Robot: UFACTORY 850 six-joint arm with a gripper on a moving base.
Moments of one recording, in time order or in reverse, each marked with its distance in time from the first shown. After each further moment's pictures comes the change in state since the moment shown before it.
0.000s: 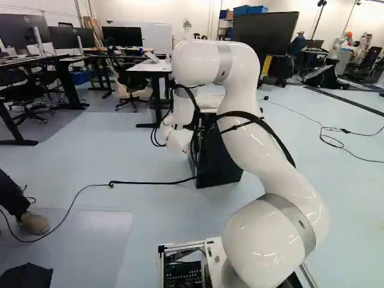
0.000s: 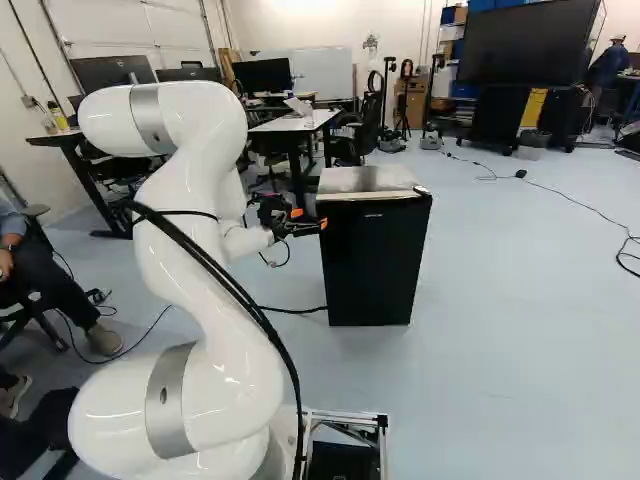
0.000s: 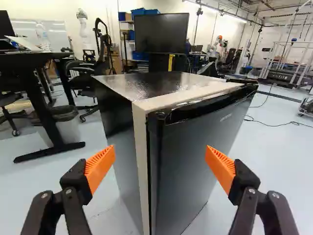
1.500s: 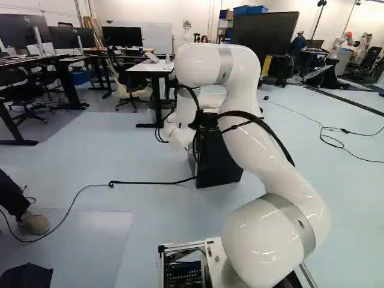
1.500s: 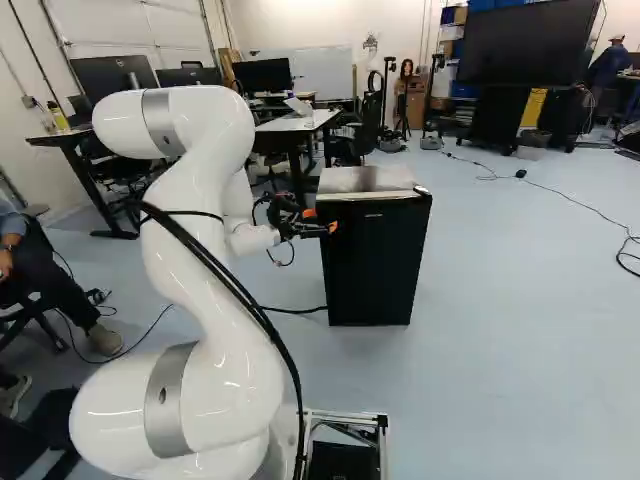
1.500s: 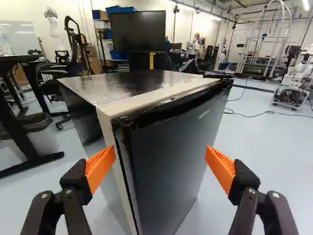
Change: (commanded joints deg) arm -2.1 -1.2 -2.1 5.8 0.0 0.0
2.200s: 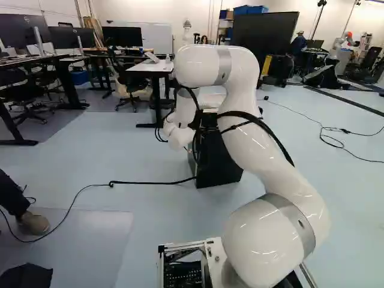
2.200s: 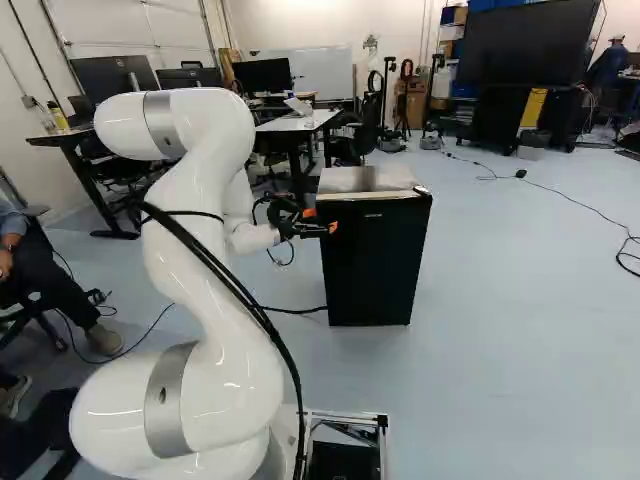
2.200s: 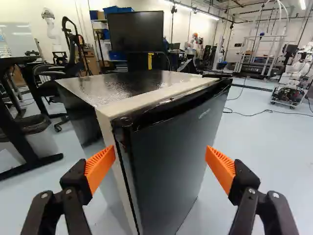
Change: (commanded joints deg) arm 0.1 -0.8 -1.4 0.5 0.0 0.0
